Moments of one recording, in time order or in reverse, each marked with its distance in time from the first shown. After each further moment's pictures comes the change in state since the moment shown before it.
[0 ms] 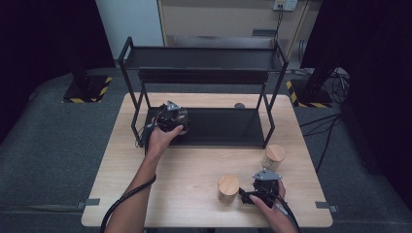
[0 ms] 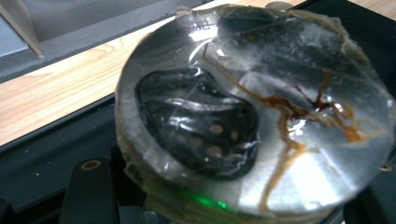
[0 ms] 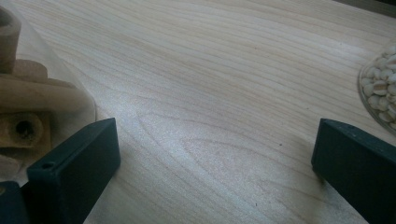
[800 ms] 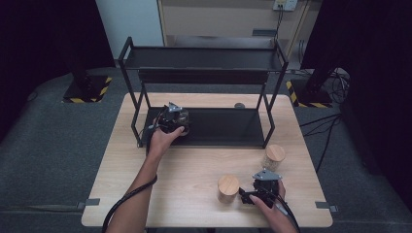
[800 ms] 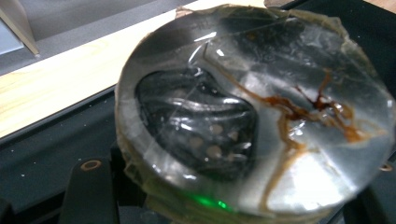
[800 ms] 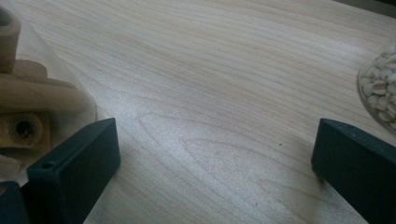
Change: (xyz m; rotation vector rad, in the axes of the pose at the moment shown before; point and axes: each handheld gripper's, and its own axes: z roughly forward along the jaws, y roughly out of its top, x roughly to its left) left arm -0.001 -0.007 0.008 0.005 -0.007 0.000; right arm 0.000 0.000 0.000 0.000 -0.002 0.002
